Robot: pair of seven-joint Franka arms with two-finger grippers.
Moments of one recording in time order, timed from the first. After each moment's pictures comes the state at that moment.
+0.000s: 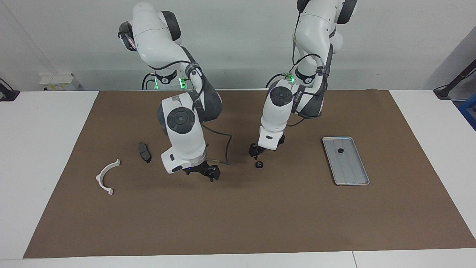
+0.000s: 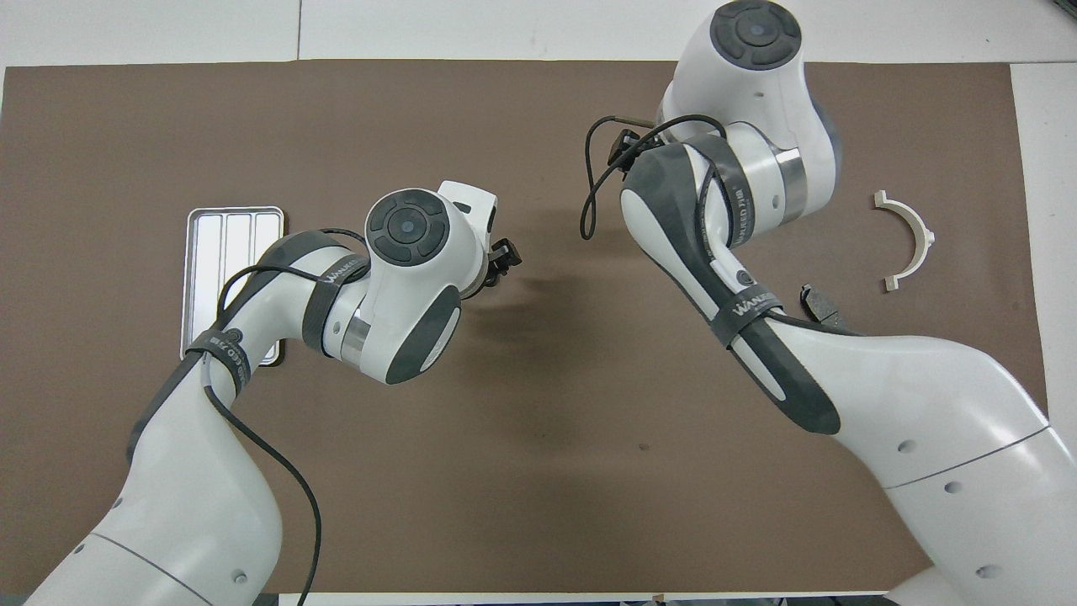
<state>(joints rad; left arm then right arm) -0.49 0.42 -0.09 -1.78 0.00 2.26 -0.96 0.20 0.67 0.12 -1.18 -0.06 1.83 0.59</state>
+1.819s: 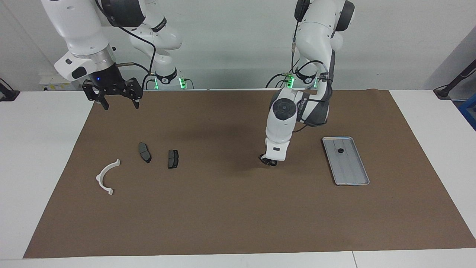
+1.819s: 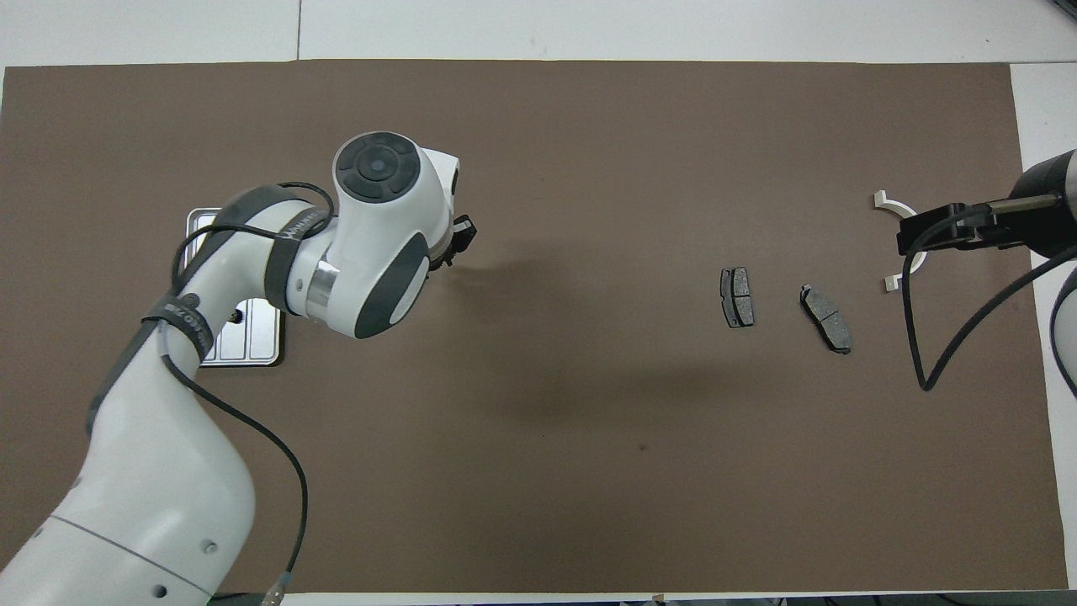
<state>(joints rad) -0.46 0.42 -0.01 -1.66 0.02 2.01 -0.93 -0.02 -0.01 0.05 -1.60 -0.01 1.63 0.01</state>
